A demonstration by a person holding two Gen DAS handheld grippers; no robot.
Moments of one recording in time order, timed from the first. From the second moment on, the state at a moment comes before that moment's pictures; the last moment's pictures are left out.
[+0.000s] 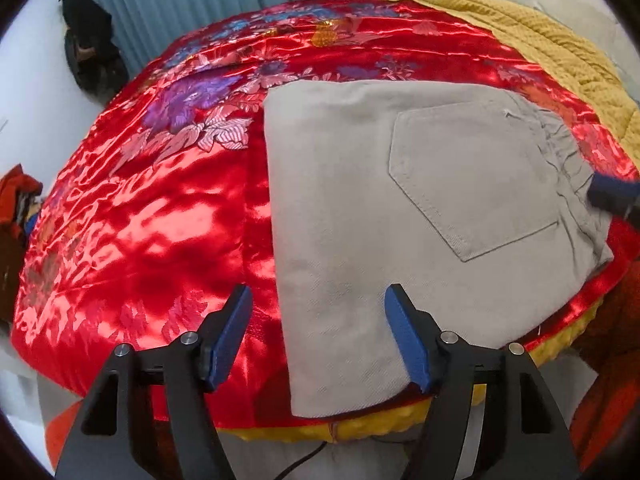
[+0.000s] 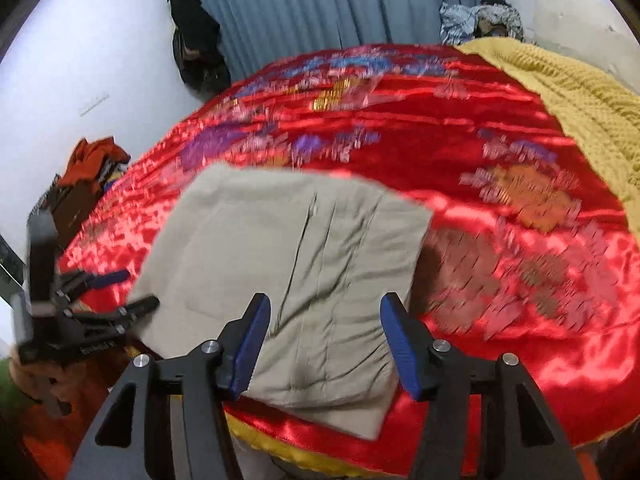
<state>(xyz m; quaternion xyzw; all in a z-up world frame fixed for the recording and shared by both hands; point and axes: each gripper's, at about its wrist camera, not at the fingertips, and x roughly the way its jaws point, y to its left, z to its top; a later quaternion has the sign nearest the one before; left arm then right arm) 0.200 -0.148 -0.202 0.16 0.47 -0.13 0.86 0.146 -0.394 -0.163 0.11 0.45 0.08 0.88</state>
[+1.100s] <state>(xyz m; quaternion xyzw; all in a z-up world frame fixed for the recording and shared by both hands) 0.275 -0.120 -0.112 -0.01 0.53 -0.26 0.80 0.217 -0.445 -0.141 0.28 0.54 0.26 0.75</state>
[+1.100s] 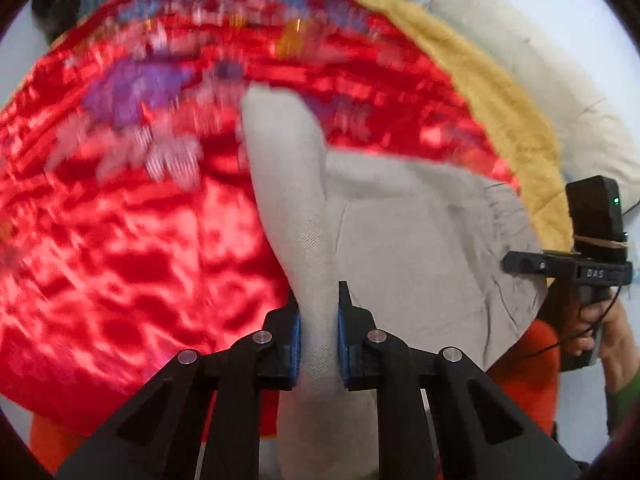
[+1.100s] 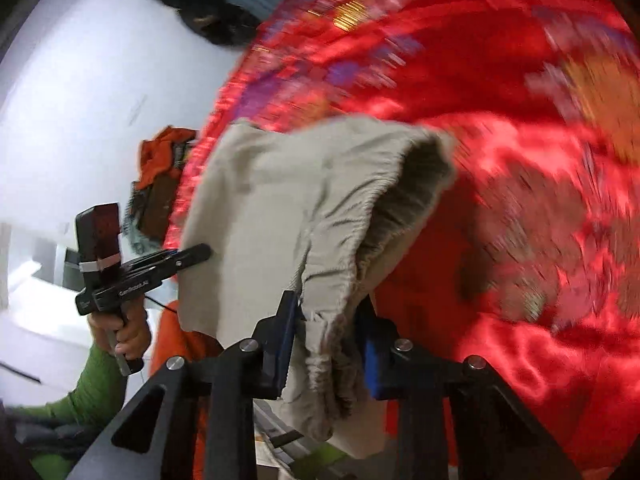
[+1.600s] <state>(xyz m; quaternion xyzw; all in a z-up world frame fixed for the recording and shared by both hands) 0.355 -0.059 -0.065 0.05 0.40 -0.09 0.91 0.340 -0.449 -0.070 0.18 0.50 0.14 0.84</state>
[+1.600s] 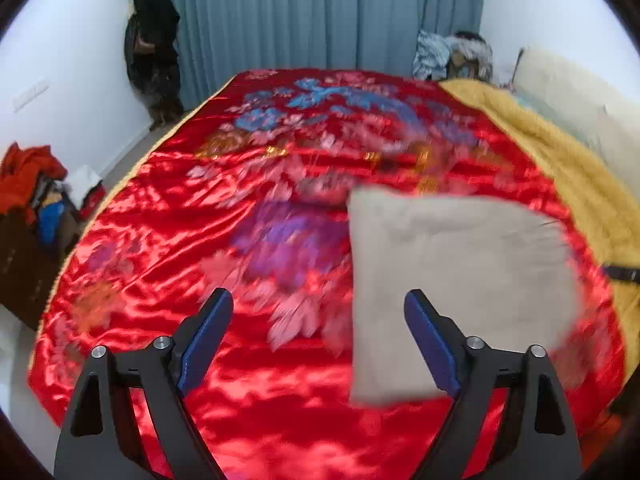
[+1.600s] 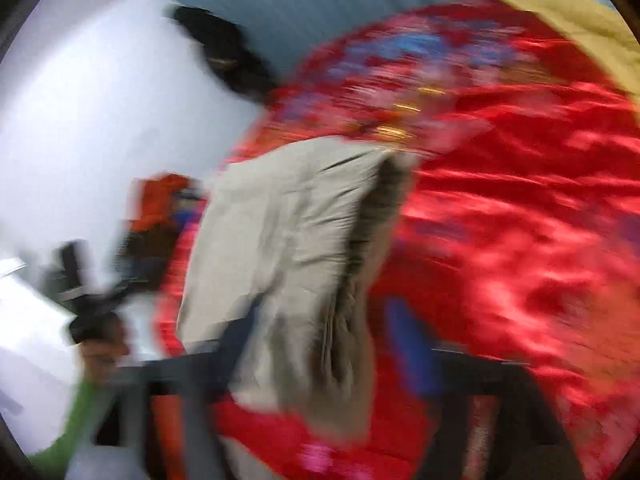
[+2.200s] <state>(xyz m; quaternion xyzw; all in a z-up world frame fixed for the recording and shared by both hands) 0.197 -0.084 -0.105 0.08 0.46 -0.05 0.88 0.148 -0.356 -0.090 0.08 0.51 0.00 0.85</state>
